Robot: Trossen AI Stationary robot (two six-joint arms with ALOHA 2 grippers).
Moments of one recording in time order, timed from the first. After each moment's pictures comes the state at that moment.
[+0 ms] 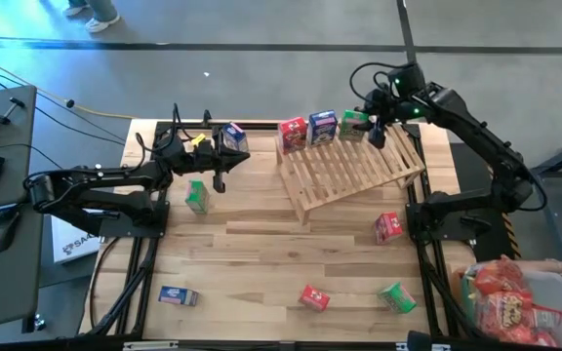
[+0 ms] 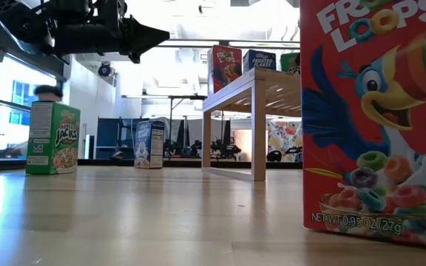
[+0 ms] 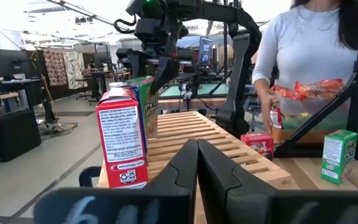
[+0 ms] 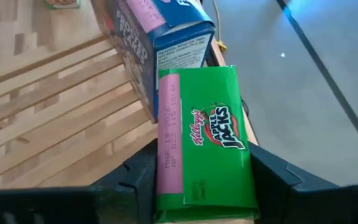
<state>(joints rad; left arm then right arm) 0.47 1.06 0.40 0.81 0.35 0.03 -0.87 1.25 1.33 -0.89 -0.37 -0.54</state>
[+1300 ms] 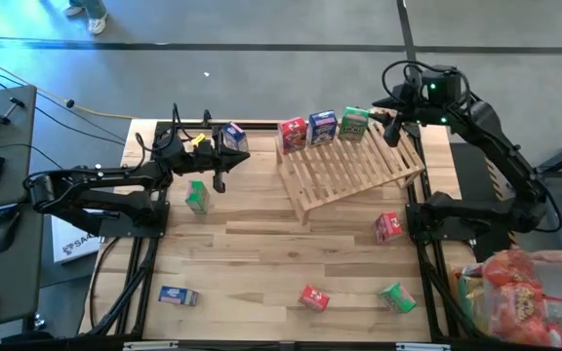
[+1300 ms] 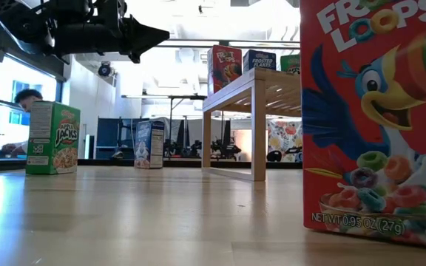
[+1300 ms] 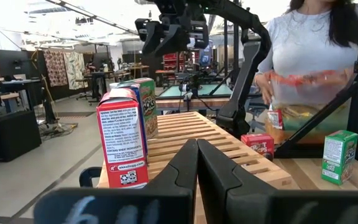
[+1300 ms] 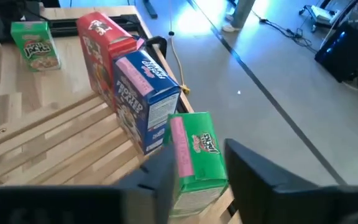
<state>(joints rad) 0.47 1.06 0.40 0.81 0.35 0.03 -0.86 1.04 1.33 -0.83 -0.29 -0.39</state>
